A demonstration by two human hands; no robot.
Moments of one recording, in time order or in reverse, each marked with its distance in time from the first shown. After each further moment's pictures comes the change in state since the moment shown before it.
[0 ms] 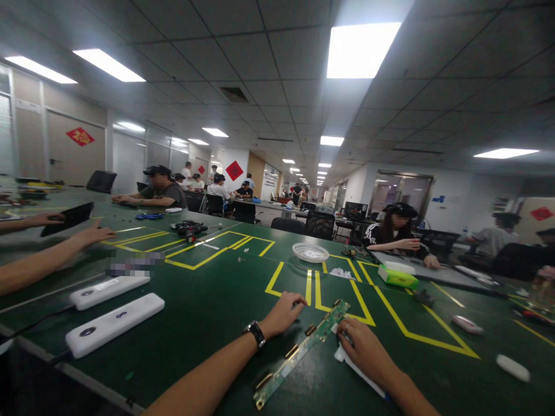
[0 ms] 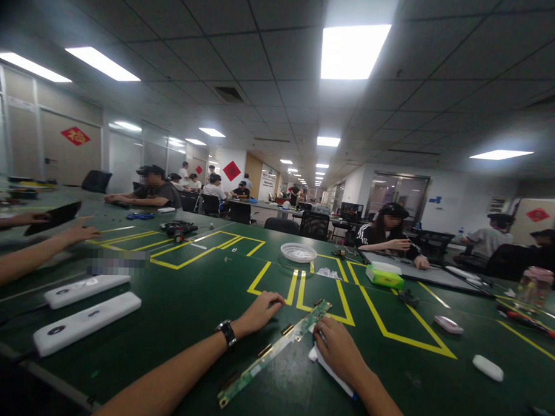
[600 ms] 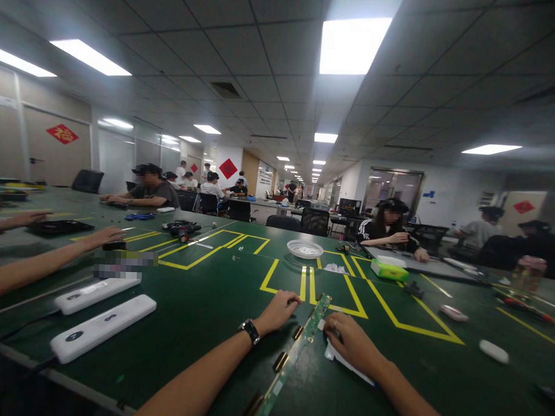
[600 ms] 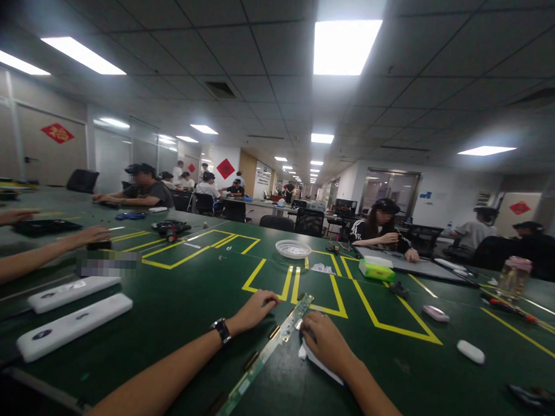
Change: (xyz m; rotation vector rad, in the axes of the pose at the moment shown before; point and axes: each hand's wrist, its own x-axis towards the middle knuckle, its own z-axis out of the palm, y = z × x) left_hand -0.001 -0.002 0.004 0.029 -0.029 0.005; right_hand 0.002 -0.015 -0.002 0.064 -0.011 -0.100
